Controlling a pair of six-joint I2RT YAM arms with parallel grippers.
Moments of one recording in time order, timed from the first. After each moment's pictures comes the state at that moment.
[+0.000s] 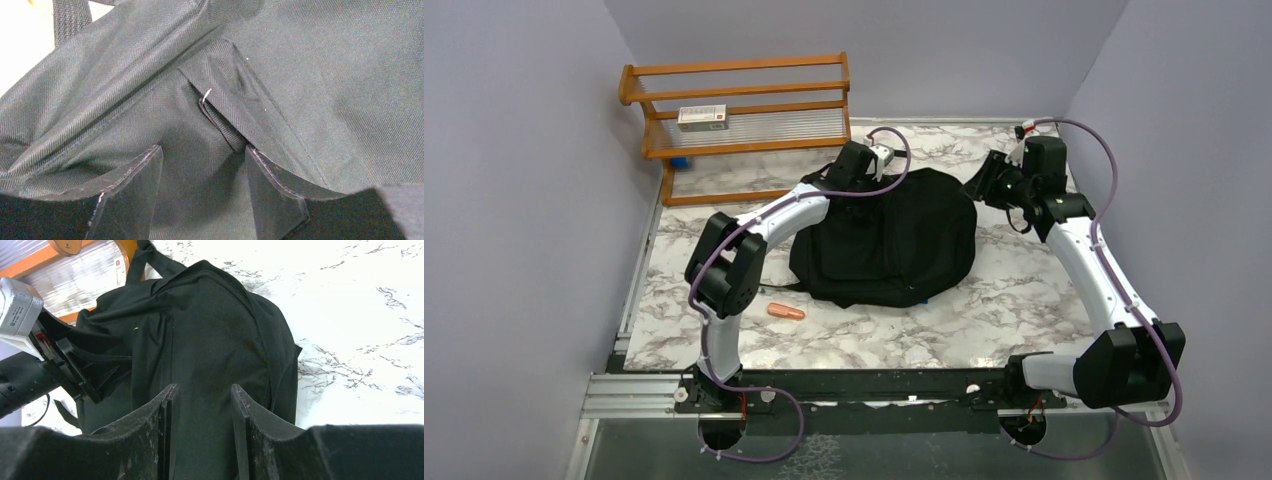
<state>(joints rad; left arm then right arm) -0.62 1.94 1.50 -0.32 0.09 -0.11 0.10 1.28 1.14 -0.44 -0.20 0.39</state>
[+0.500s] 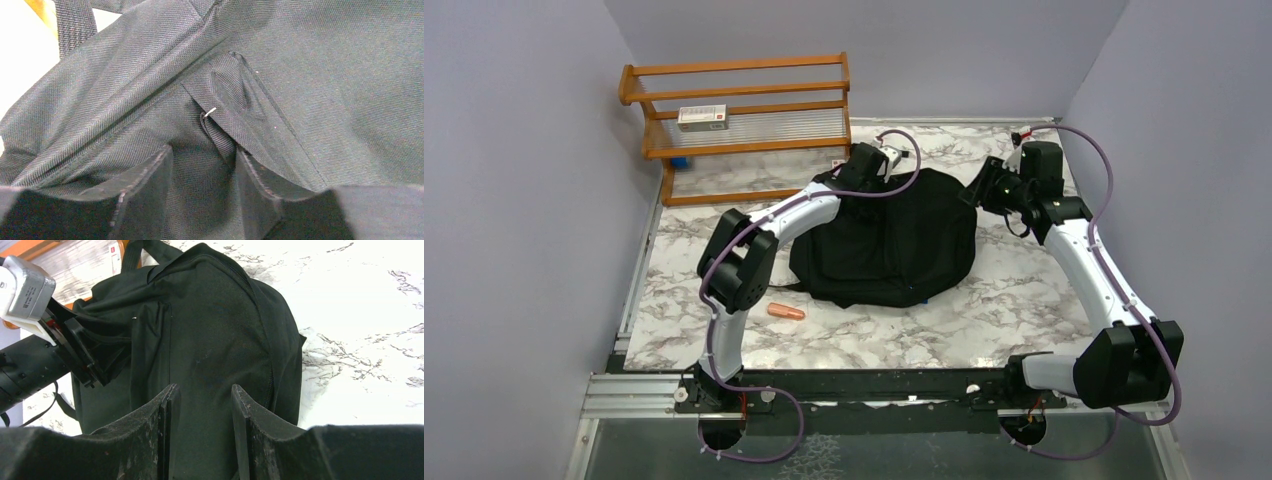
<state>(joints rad) -0.66 2.01 1.58 -0.35 -0.02 -0.08 0.10 1.28 1.10 -0.44 -0.22 0.40</state>
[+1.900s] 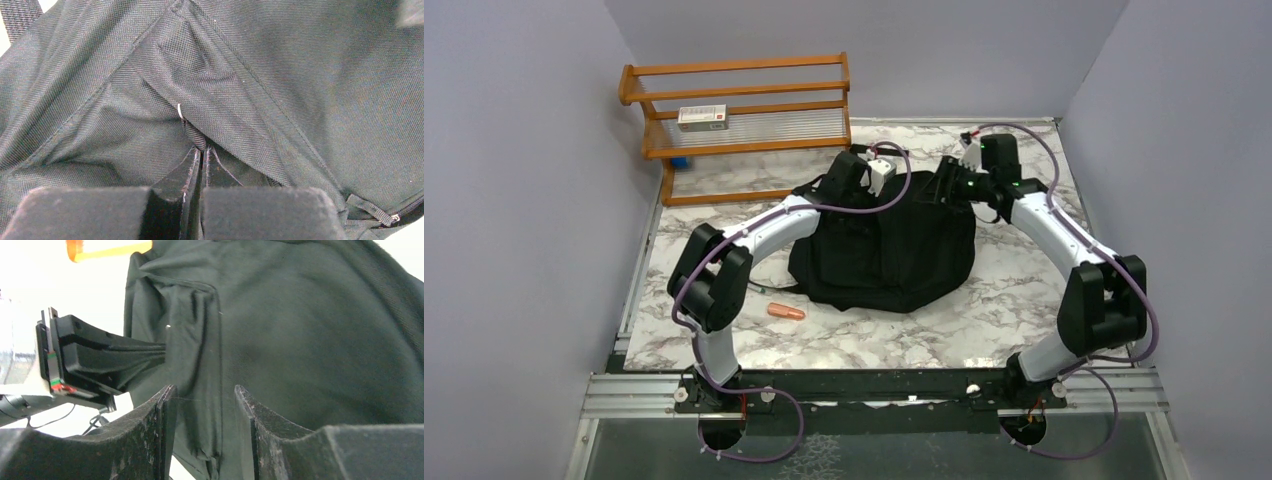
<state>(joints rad) -0.64 1.83 1.37 -0.29 0.19 -0.01 0.18 1.53 1.16 -0.33 -0.51 0.46</state>
